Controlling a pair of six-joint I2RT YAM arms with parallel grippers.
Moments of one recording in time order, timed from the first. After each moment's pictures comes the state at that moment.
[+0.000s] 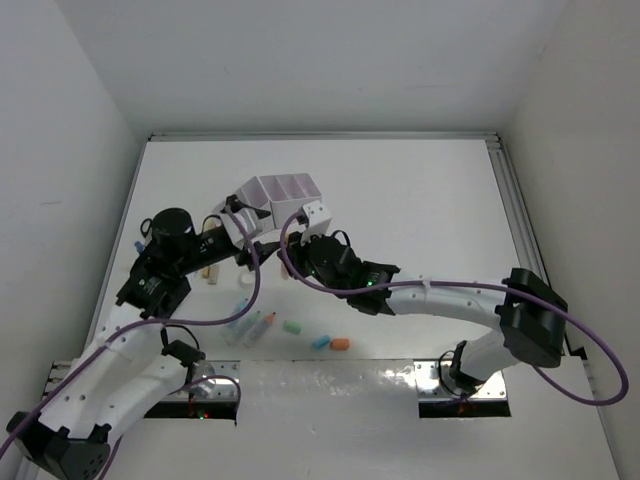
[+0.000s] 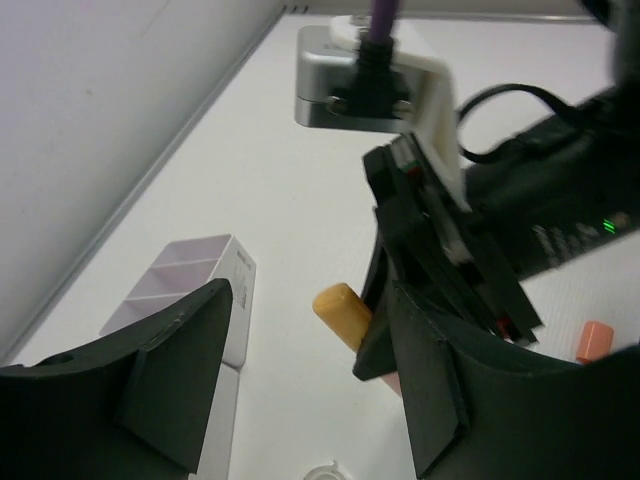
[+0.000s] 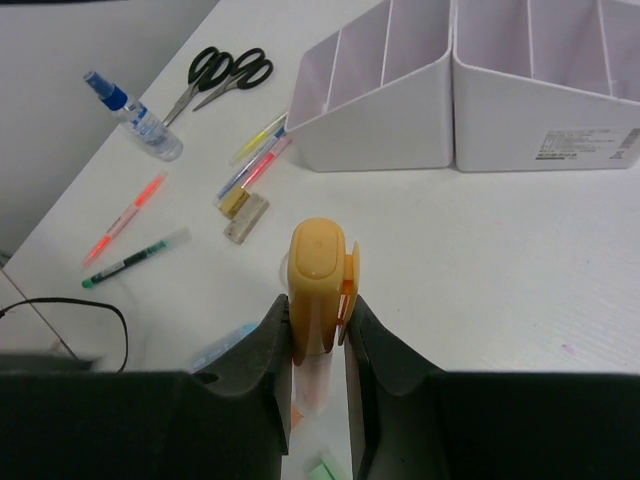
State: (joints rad) left arm -0.42 0.78 0.82 -0.22 0.58 0.36; right arm 1.13 1.50 0.92 0.25 0.41 0.43
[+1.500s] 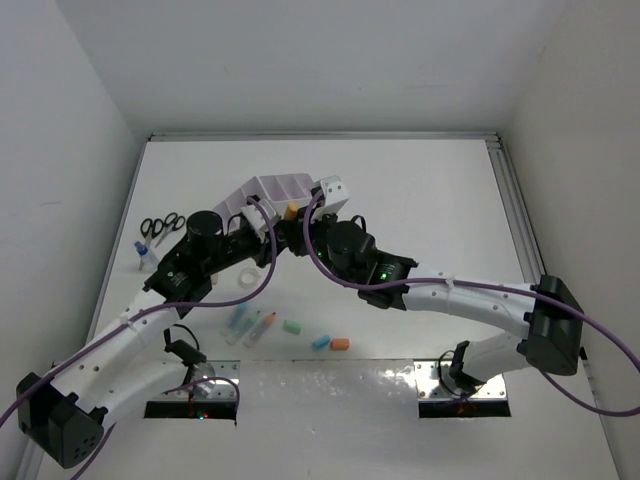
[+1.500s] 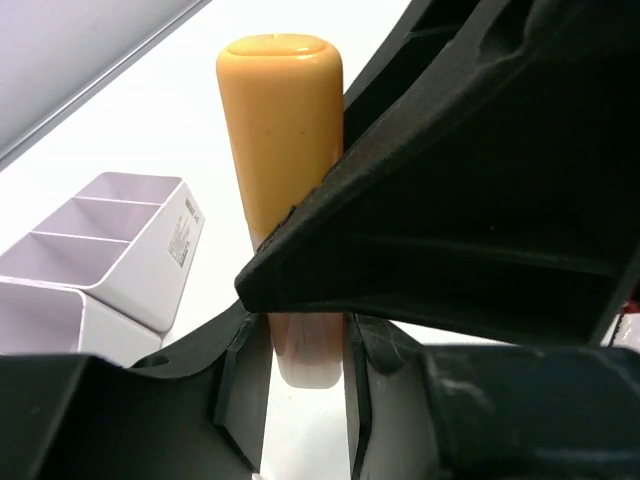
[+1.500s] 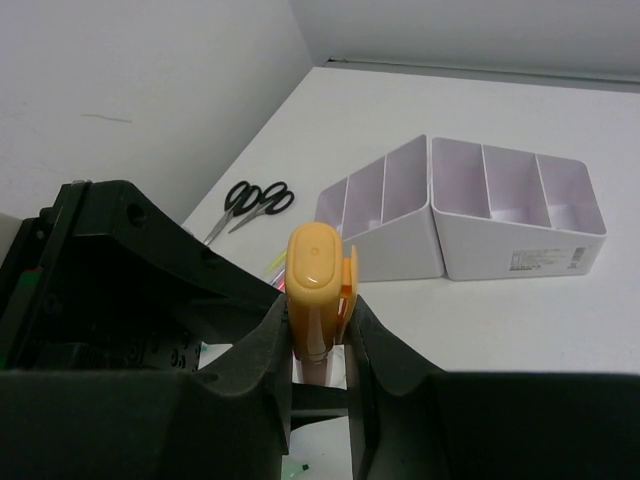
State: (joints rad) left arm -0.54 0.86 0.71 -0.09 0.38 0.15; right arm 1.12 1.40 1.00 0.30 0.50 0.37
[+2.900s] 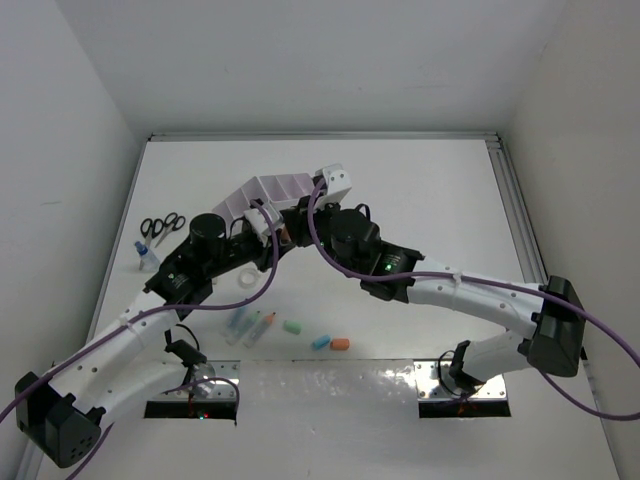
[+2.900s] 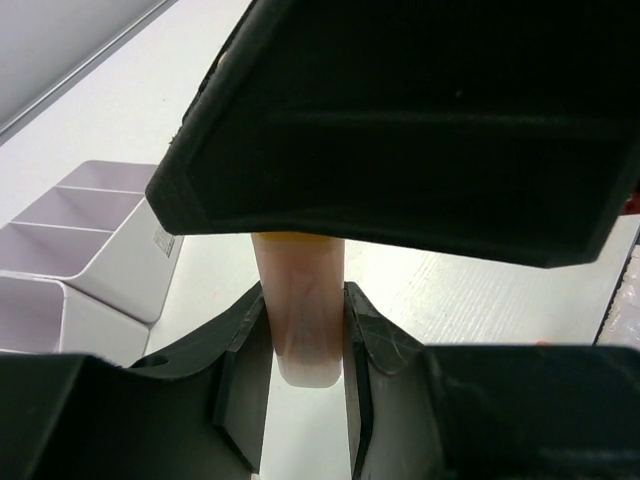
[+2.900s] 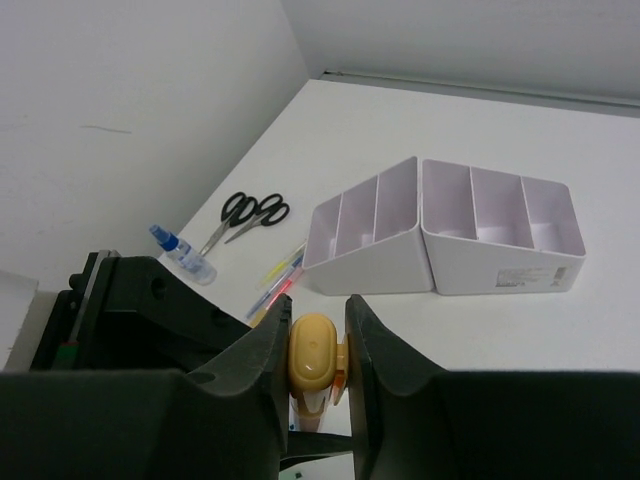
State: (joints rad) left arm -0.57 0.85 0.71 -0.12 0.36 0.15; right arm 1.08 1.39 1.08 0.22 0.48 0.35
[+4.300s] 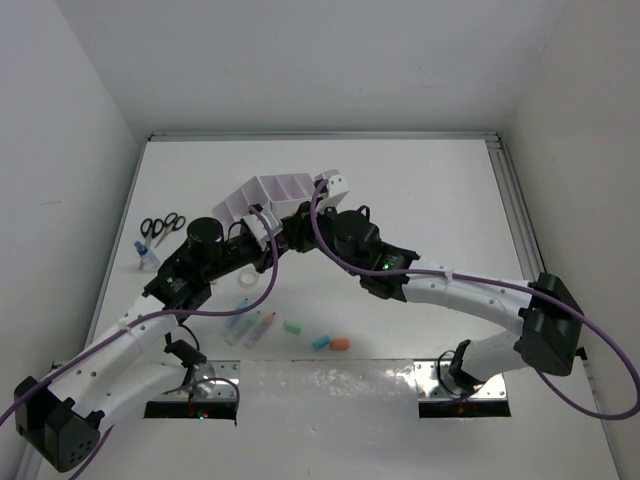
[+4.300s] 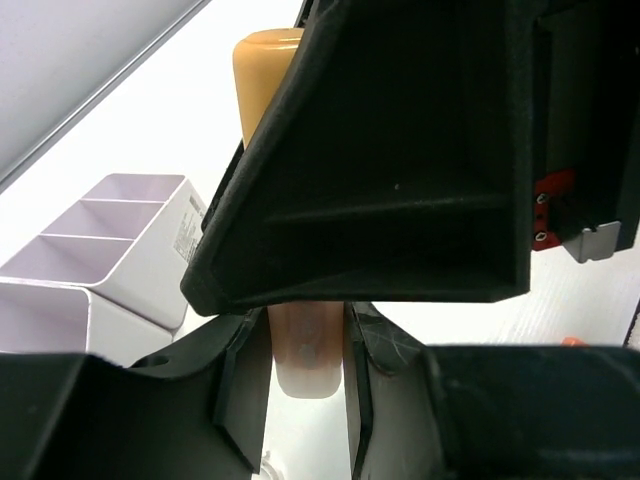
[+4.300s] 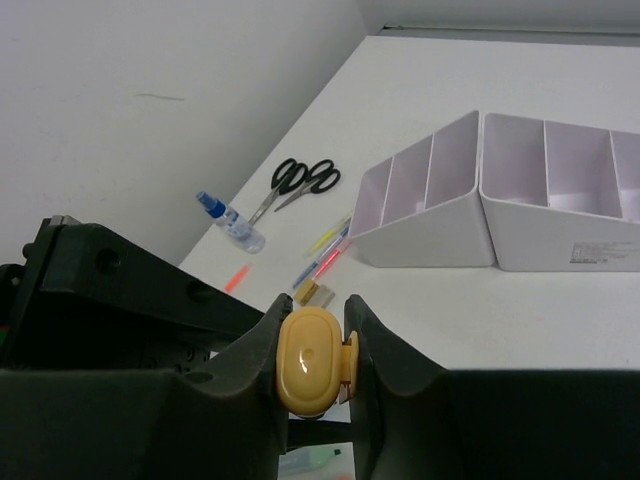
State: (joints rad) left arm -0.56 0.82 0.68 -0.09 0.36 0.21; right arm 1.02 1.41 0.99 0.32 0.28 0.46
